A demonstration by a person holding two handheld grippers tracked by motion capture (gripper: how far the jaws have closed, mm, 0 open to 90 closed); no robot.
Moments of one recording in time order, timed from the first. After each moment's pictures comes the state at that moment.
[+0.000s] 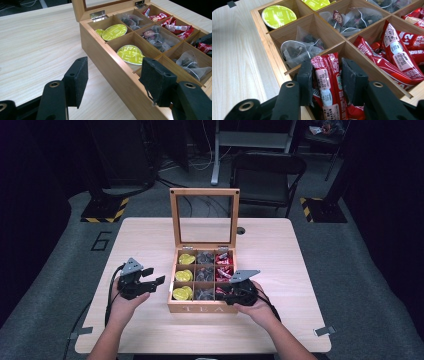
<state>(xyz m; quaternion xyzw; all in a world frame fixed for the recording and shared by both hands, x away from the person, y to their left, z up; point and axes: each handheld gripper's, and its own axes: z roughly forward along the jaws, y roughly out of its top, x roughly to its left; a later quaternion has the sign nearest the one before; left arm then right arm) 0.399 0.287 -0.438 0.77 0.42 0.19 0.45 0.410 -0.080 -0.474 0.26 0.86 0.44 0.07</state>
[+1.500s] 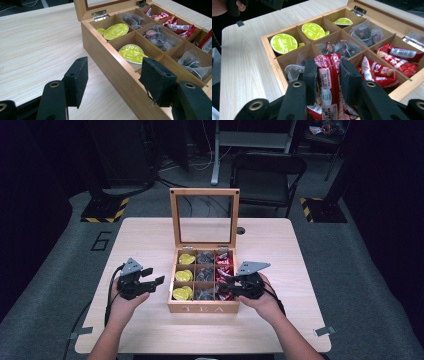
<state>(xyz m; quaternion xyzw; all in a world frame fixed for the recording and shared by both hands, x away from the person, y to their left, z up) 0.399 0.288 -0.439 0.77 0.42 0.19 0.45 0.410 -0.094 -0.435 0.25 0.84 0.48 0.10</state>
